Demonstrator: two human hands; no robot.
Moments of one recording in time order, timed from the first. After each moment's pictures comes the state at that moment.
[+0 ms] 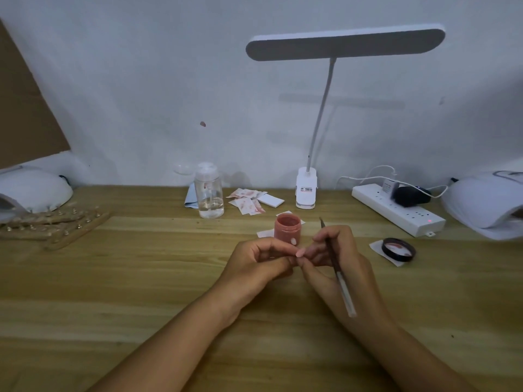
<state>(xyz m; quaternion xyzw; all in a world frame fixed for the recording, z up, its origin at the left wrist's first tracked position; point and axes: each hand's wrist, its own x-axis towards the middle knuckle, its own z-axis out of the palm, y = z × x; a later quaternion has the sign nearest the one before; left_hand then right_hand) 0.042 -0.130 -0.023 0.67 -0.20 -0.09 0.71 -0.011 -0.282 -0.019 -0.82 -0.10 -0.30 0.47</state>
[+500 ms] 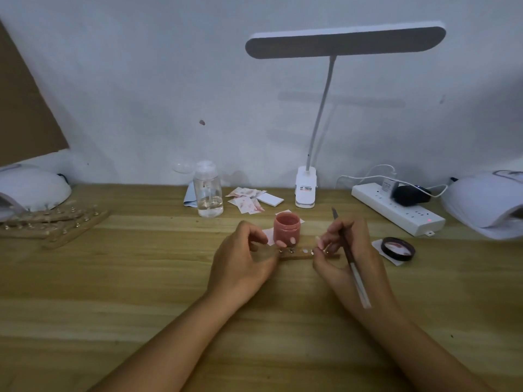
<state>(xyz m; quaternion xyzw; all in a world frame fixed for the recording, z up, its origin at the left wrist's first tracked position) 0.058 -0.126 -0.034 0.86 -0.12 0.14 0.48 0.001 -0.296 -0.023 -0.82 -0.08 -0.38 0.42</state>
